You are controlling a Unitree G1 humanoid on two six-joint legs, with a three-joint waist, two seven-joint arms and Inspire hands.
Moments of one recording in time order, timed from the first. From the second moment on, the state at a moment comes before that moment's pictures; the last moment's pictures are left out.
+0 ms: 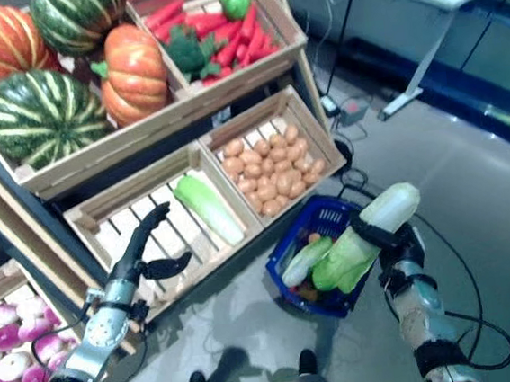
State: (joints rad) left arm -0.19 0.52 -0.32 0.47 0.02 -0.43 0.25; right arm -0.22 -0.50 0.00 0.71 0.91 -0.22 0.00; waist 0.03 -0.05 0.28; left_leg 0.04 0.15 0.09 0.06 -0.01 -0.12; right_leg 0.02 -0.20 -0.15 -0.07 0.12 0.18
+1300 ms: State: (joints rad) left arm -0.57 0.64 -0.46 0.37 -0.18 -0.48 0.38; right arm -0.88 -0.66 0.09 1.19 0.84 -0.23 -0.17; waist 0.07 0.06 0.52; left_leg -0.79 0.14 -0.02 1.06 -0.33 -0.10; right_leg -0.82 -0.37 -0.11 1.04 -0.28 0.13
